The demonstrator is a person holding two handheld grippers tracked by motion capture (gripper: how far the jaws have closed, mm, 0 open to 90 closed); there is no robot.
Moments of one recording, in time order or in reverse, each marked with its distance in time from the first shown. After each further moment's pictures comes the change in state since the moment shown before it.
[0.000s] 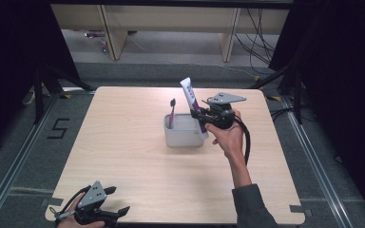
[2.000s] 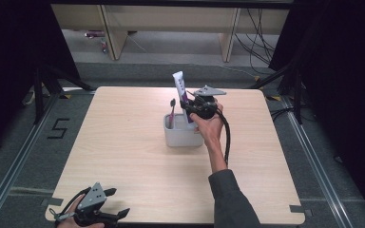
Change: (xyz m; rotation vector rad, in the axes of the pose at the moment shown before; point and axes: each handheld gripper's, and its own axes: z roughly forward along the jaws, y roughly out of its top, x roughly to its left) left arm -0.003 -0.003 0.000 -0.003 -0.007 -0.003; right arm -0.015 -0.004 0.073 -0.031 -0.056 0.065
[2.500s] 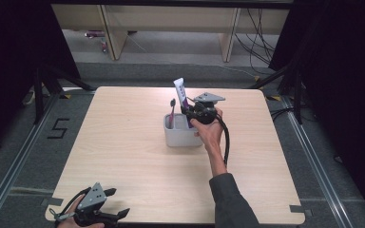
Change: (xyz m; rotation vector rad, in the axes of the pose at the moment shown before) left arm 0.000 -0.001 0.001 0.006 -0.010 -0.007; right arm -0.003 -0.020 0.005 0.038 -0.002 -0.009
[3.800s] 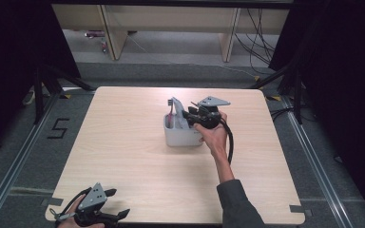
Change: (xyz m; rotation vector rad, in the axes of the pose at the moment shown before) left arm -0.001 -0.001 0.001 0.001 0.010 0.010; right arm 0.004 -0.005 -0.021 -0.019 0.022 -0.014
